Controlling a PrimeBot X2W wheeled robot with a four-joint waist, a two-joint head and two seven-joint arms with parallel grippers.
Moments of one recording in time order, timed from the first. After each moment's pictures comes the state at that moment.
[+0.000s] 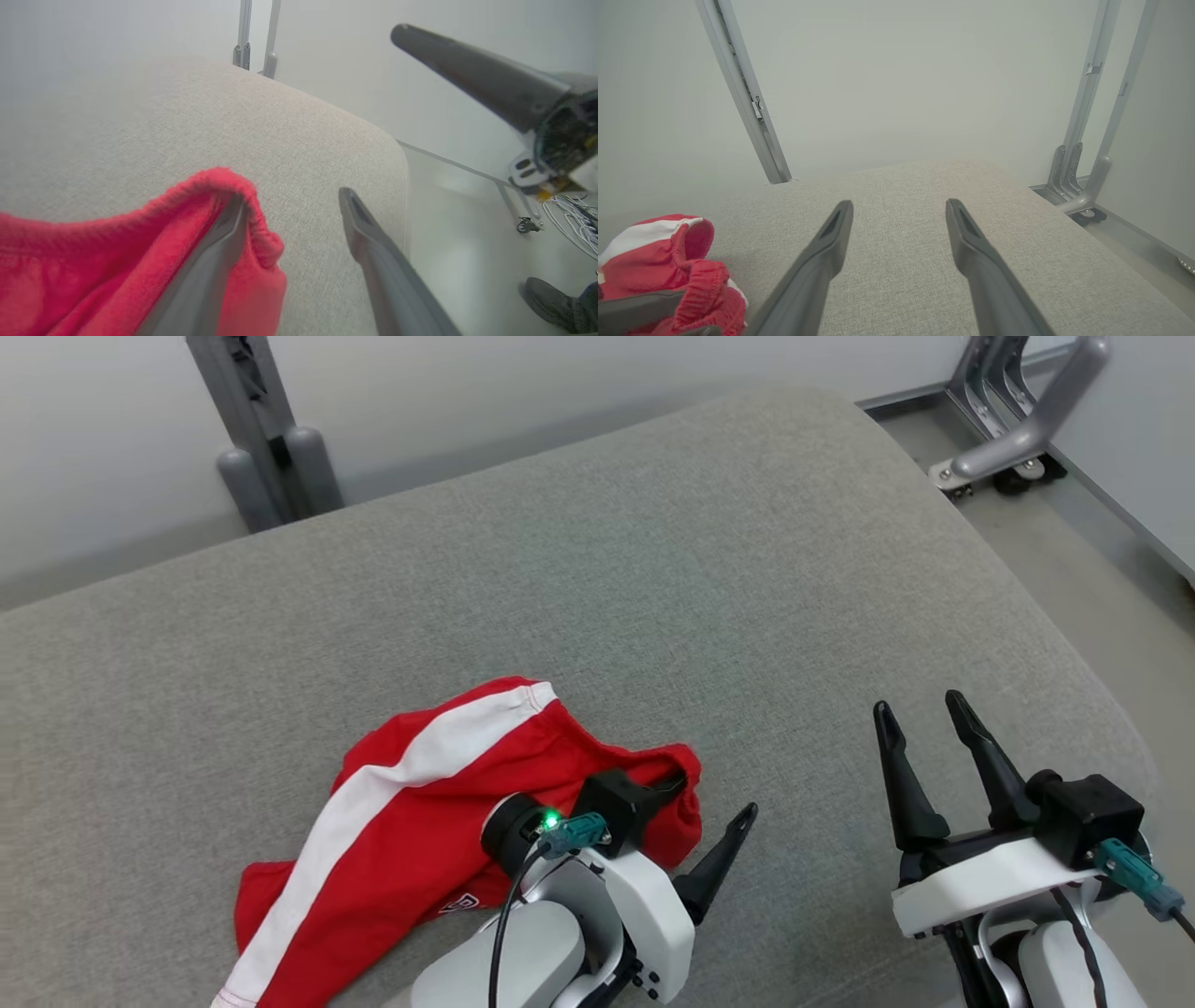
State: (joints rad) left arm -0.57 0.05 -1.04 0.53 -0.73 0.04 -0.14; right arm -0.18 -0.05 0.11 0.21 0.23 0.13 -0.21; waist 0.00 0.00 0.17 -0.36
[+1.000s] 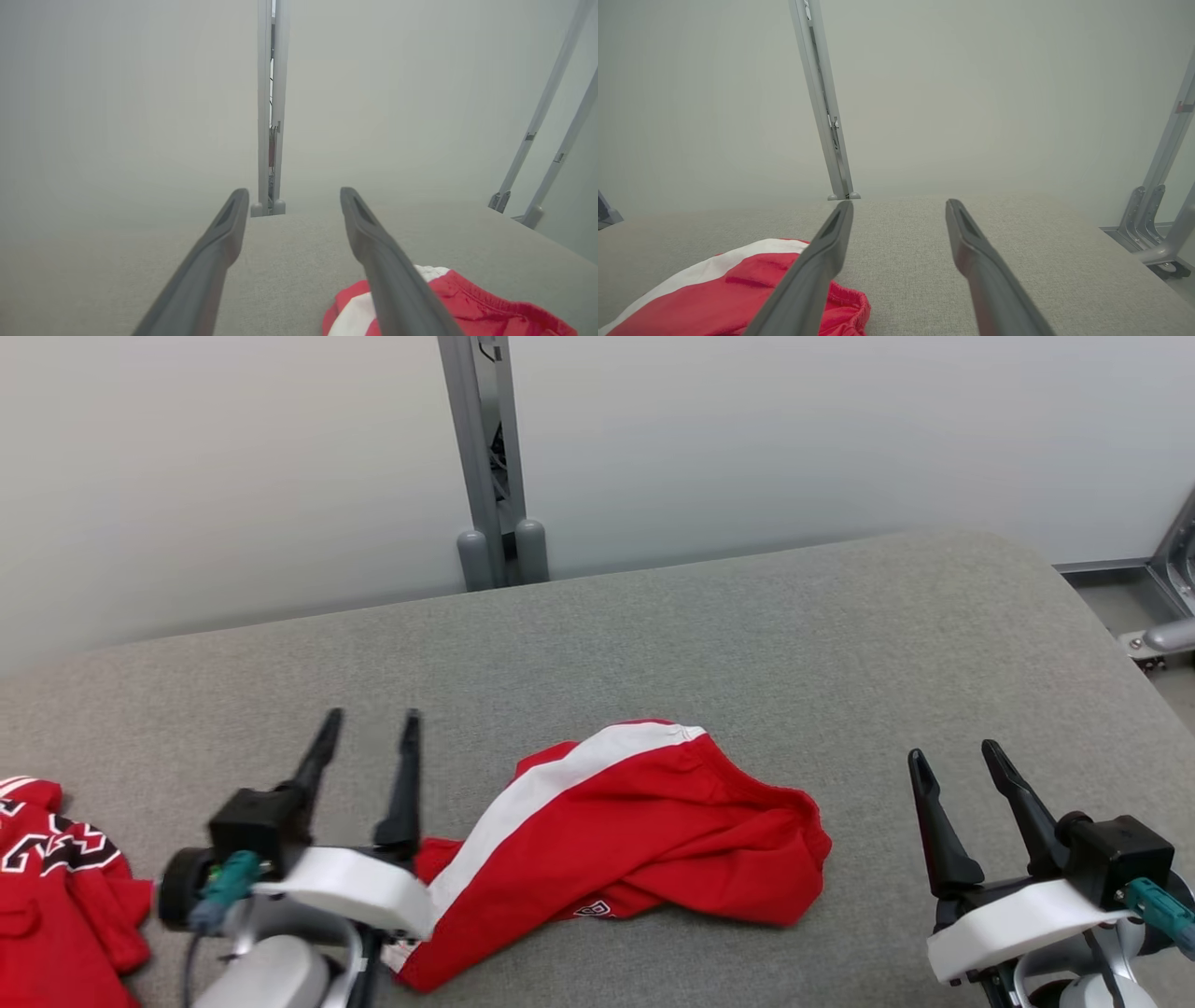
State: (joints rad) left arm -0.29 0.37 -0.67 0.13 -0.72 0.39 -0.26; right arm -0.06 -0.05 0.04 0.11 0.18 0.13 -0.11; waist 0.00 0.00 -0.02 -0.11
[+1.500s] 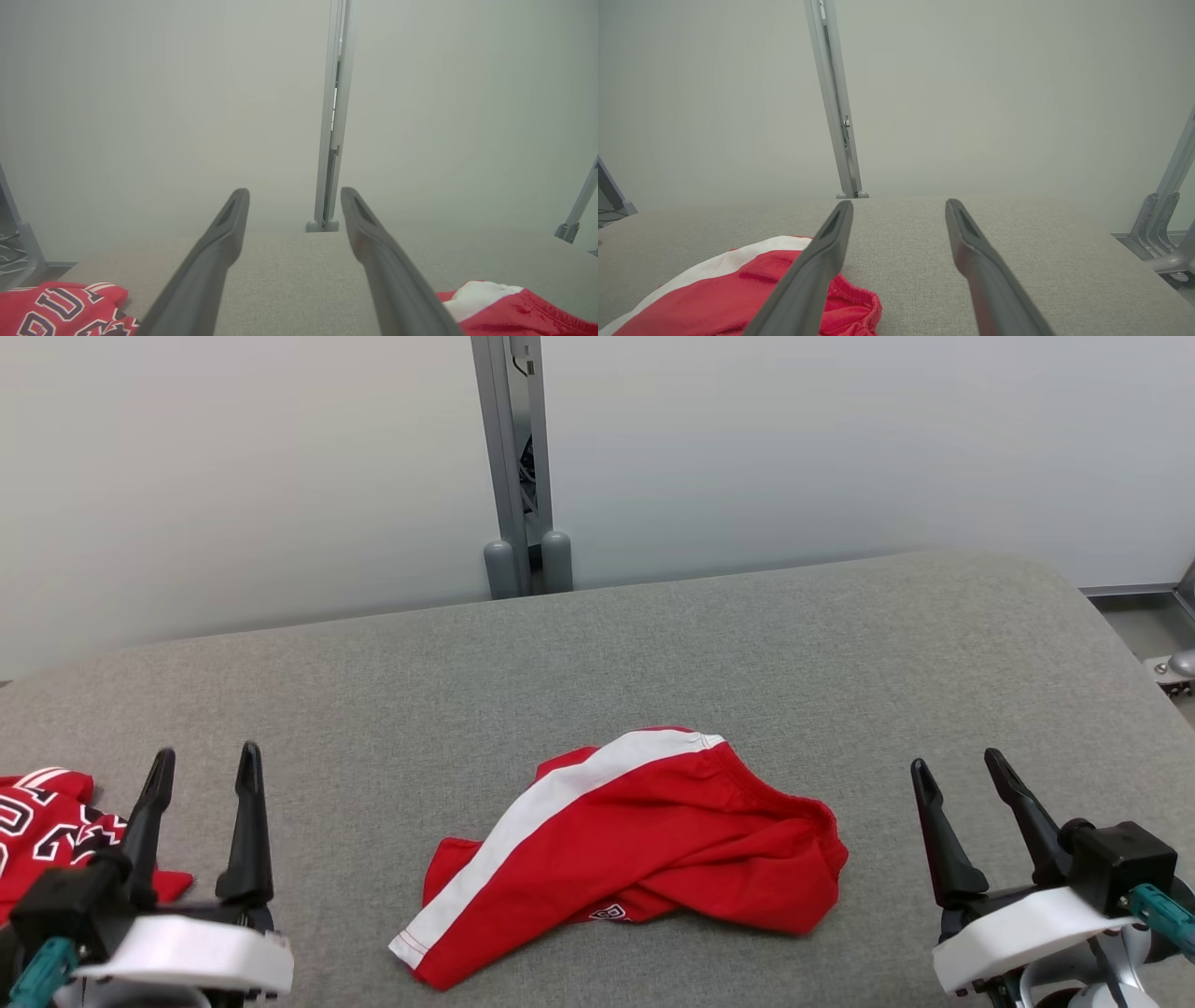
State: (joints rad) left arm -0.02 0.49 -0.32 -0.07 -0.65 0.33 -0.26; right arm -0.04 -0.06 0.04 0.09 0.18 0.13 -0.09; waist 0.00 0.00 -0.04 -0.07
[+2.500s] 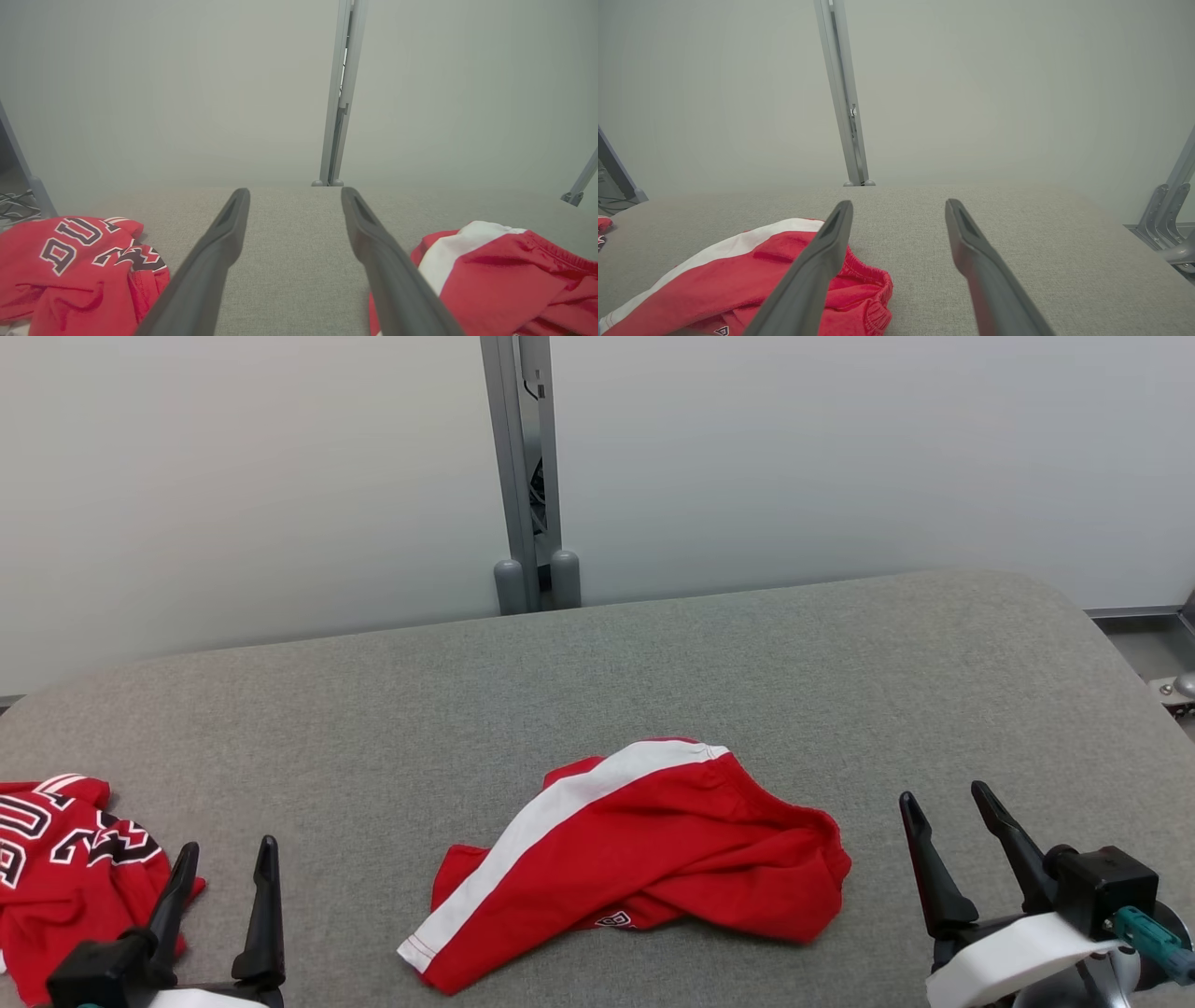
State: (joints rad) left arm 0.11 0.40 -0.25 0.04 -0.57 0.22 -0.26; right arm 0.00 -0.06 0.06 0.09 0.18 0.13 -0.08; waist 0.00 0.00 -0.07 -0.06
